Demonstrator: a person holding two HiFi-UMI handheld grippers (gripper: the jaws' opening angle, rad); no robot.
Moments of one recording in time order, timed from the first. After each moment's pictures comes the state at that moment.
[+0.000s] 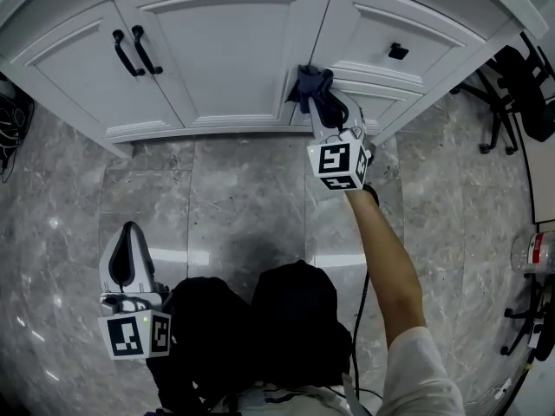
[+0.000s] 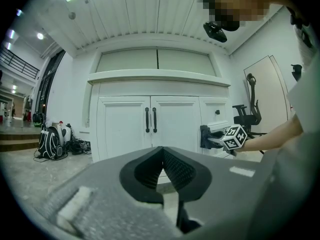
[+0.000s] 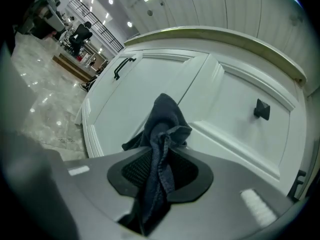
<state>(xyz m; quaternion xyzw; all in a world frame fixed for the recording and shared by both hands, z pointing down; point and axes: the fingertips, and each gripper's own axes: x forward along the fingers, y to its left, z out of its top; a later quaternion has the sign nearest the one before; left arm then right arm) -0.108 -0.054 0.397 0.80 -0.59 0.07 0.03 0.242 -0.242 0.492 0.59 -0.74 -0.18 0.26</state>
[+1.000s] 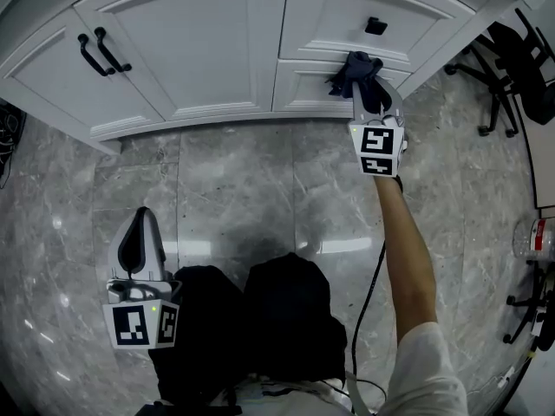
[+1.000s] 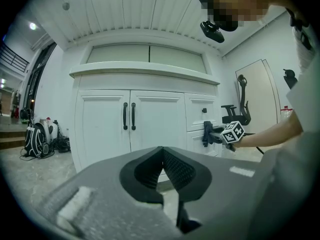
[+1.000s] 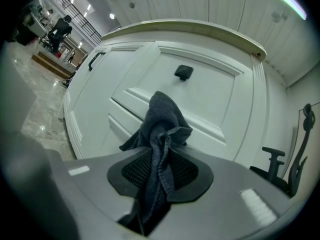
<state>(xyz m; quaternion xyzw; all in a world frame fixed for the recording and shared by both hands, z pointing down) -0.036 -0.062 0.408 0.84 -0.54 0.08 0.04 0.379 -0.223 0.482 0.67 -0.69 -0.14 0.24</state>
